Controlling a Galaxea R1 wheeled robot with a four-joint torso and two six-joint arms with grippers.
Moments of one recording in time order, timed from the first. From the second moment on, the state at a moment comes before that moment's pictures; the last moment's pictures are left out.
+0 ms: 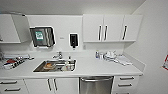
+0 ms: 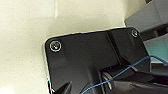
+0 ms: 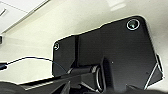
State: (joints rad) left arm 1.45 2.76 -2.37 0.07 -0.01 0.03; right arm -1.55 2.62 -2.07 0.10 0.14 -0.02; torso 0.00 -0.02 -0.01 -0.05
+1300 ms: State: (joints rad) left arm 1.45 2.76 -2.37 0.07 -0.01 0.03; right arm -1.55 2.62 -2.07 0.10 0.14 -0.02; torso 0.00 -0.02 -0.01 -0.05
